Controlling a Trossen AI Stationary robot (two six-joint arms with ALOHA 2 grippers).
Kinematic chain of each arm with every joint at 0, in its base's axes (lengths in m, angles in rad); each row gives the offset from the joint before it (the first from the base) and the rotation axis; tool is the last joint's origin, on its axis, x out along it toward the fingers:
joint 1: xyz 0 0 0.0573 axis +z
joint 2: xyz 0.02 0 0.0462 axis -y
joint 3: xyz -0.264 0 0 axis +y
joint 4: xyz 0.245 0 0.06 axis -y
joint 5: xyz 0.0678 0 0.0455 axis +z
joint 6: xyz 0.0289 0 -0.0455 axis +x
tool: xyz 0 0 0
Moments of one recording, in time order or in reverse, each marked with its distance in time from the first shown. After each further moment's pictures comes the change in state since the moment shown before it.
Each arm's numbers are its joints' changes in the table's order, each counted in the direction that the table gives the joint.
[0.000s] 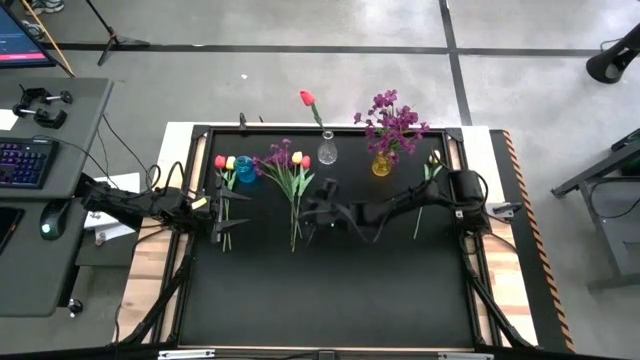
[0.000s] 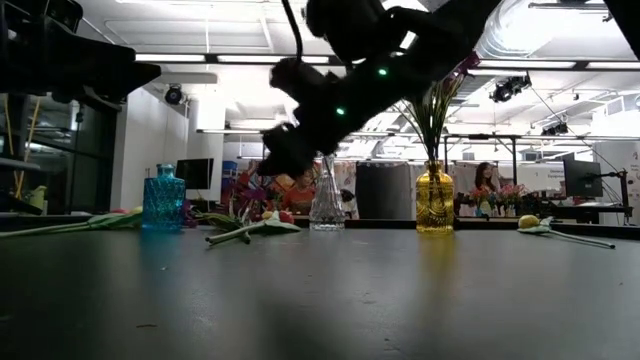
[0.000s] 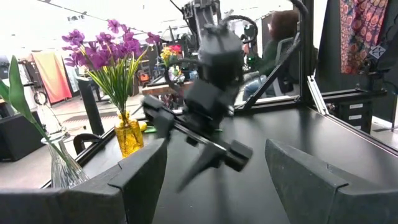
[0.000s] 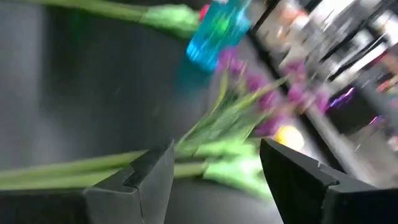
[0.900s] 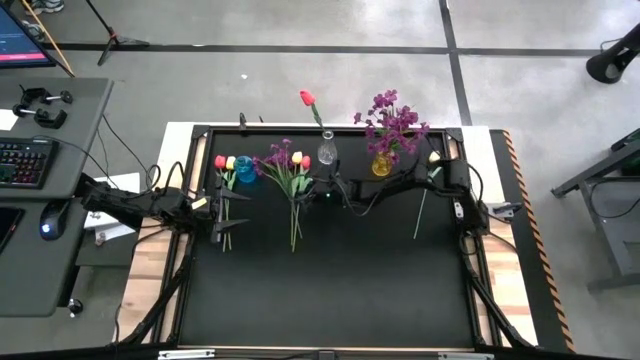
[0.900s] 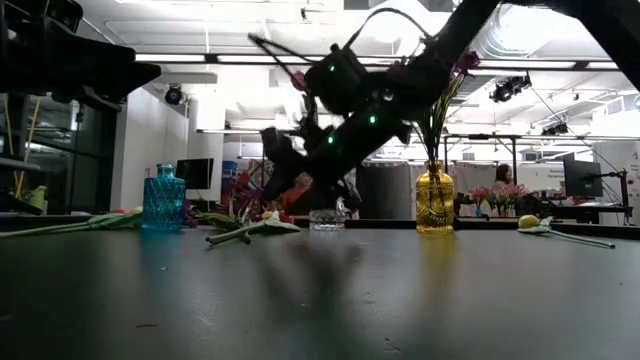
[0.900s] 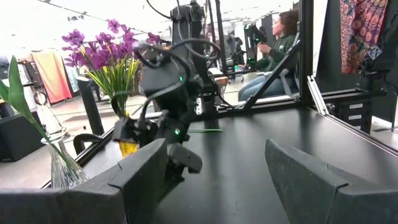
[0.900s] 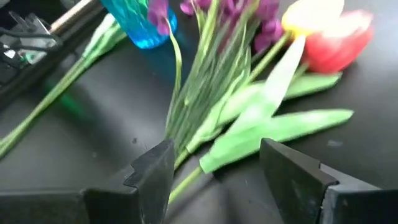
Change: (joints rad) left arm 0.000 0.000 0.000 0.000 0.000 0.000; right arm -0.199 -0.080 0.000 0.025 0.333 0.846
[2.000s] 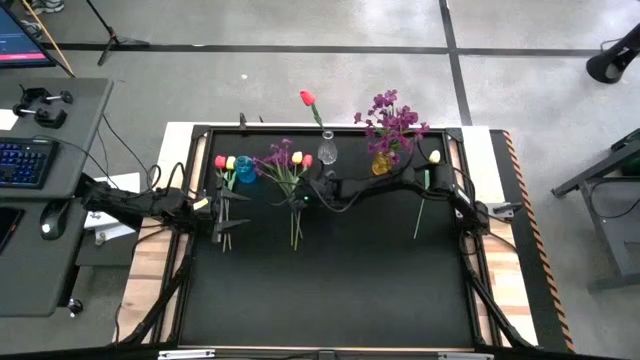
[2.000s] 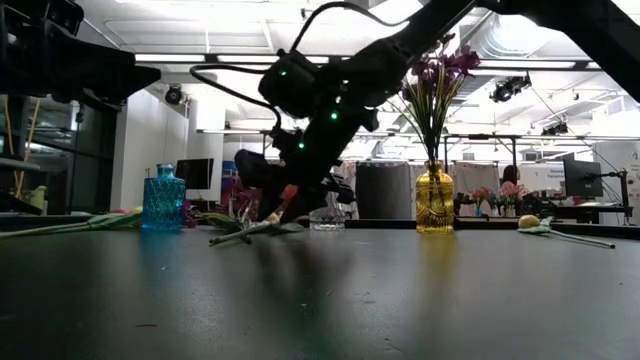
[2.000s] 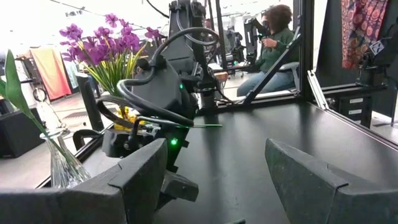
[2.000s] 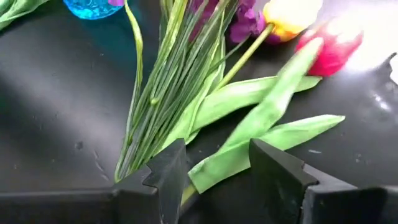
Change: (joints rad) left arm 0.000 -0.005 0.000 -0.016 0.001 0.000; right arm 0.020 -0.123 -0.327 -0.466 -0.158 -0.002
